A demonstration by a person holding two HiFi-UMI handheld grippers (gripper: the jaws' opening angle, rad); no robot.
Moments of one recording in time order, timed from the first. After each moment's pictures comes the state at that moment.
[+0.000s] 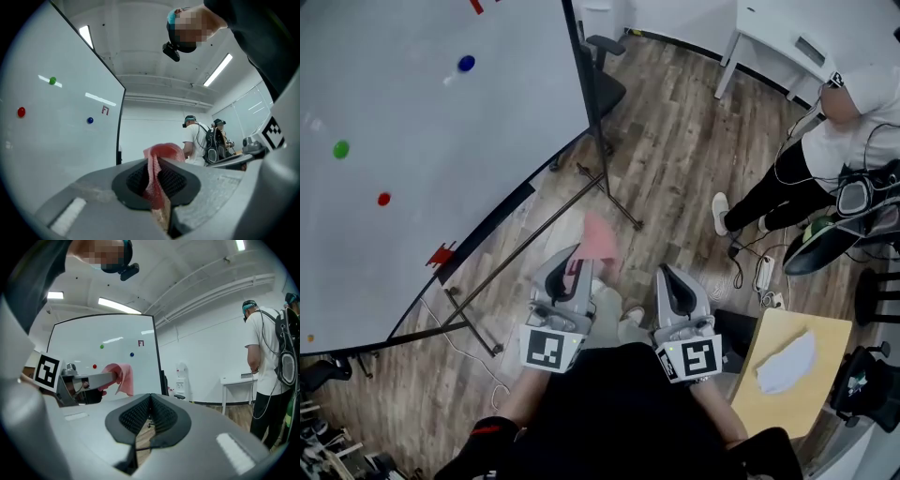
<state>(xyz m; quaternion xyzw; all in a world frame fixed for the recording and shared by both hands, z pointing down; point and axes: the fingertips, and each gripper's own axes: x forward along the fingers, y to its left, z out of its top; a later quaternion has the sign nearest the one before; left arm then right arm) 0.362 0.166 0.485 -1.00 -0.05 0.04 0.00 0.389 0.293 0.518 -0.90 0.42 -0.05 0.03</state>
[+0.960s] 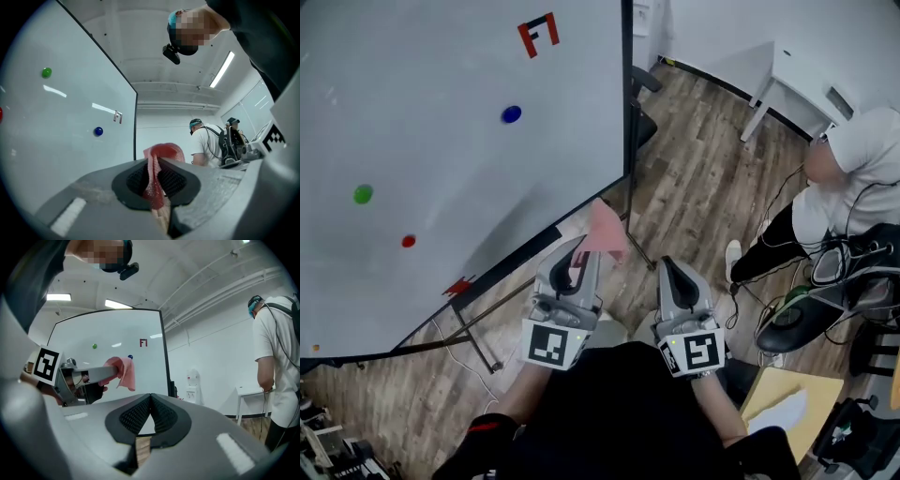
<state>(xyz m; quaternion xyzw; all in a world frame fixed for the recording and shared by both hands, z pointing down) 0.464 0.054 0.428 -1.00 0.00 0.10 0.01 0.506 0.167 0.478 -0.88 0.47 -0.01 0.01</state>
